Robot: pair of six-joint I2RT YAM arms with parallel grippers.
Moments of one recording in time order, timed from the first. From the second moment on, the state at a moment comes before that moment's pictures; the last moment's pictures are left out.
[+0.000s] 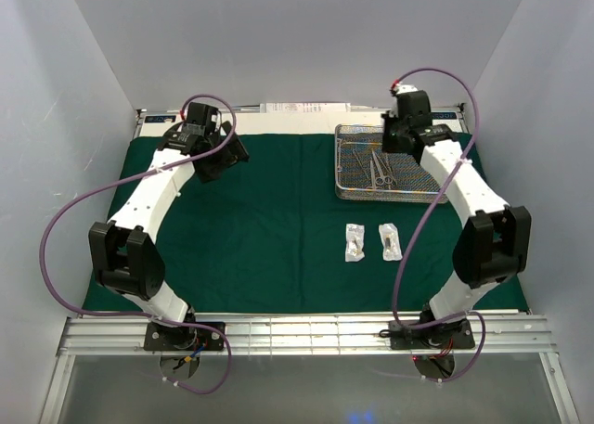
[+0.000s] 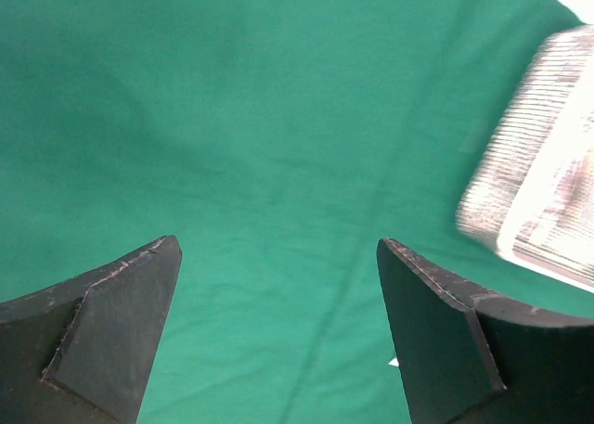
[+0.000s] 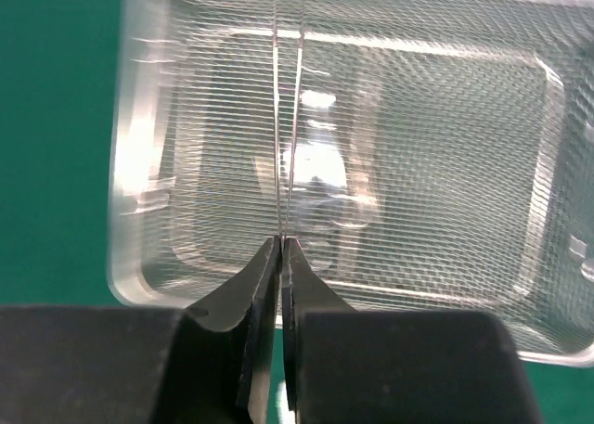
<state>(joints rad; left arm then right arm) -0.24 1.60 1.47 -0.79 -0.04 -0.68 0.24 1.67 1.49 -0.53 0.07 0.14</state>
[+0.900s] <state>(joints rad) -0.65 1.72 1.72 -0.79 -0.17 -0.89 0.81 1.50 1.22 -0.29 0.25 0.22</state>
